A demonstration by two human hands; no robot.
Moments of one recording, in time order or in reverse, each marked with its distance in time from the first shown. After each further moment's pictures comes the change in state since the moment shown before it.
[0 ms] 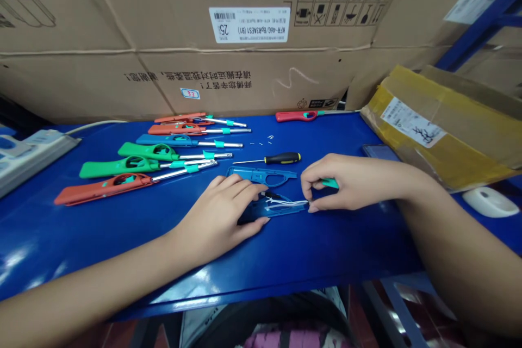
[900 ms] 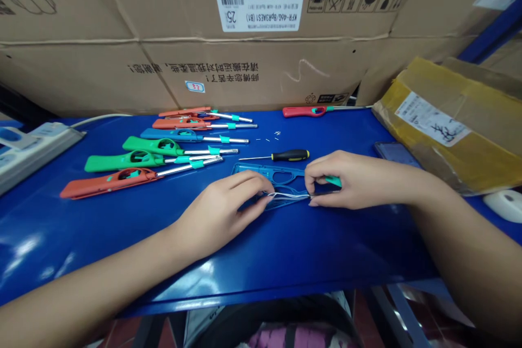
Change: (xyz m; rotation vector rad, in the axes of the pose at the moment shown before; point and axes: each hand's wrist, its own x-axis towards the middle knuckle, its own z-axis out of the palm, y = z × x) left_hand 0.002 -0.005 -0.003 -0.267 0.219 0.096; right_hand 0.011 0.006 0.010 -0.059 0.068 0.019
